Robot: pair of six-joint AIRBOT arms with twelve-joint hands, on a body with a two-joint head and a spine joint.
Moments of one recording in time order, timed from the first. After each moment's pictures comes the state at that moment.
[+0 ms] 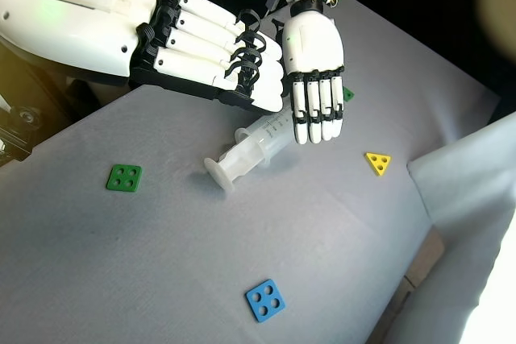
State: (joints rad) left arm 0.65 -1.10 0.75 -1.12 -0.65 2.10; right arm -0.23 -0.43 0.68 -1.21 0.27 0.21
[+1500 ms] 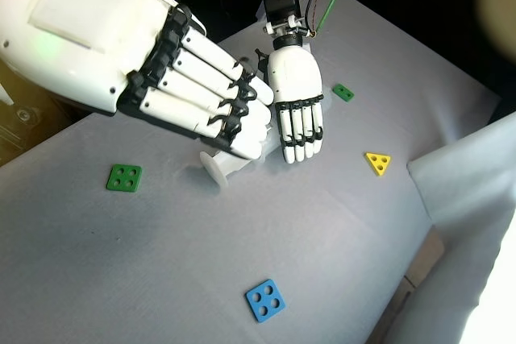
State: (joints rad) left arm 0.75 -1.26 0.82 -1.15 -0.79 2.00; right arm -0.23 -0.43 0.62 -1.18 -0.06 0.51
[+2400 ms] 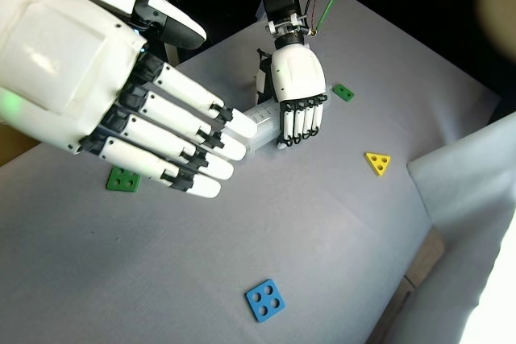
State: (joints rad) left arm 0.73 -1.26 0.82 -1.13 -0.78 1.95; right arm -0.27 -0.38 0.61 -1.17 -0.11 0.91
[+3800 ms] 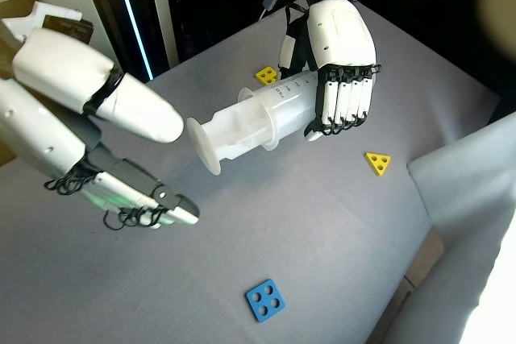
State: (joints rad) left arm 0.41 -1.12 0.80 -1.25 -0.63 2.01; right arm -0.34 -0.43 0.56 -0.96 -0.42 1.59
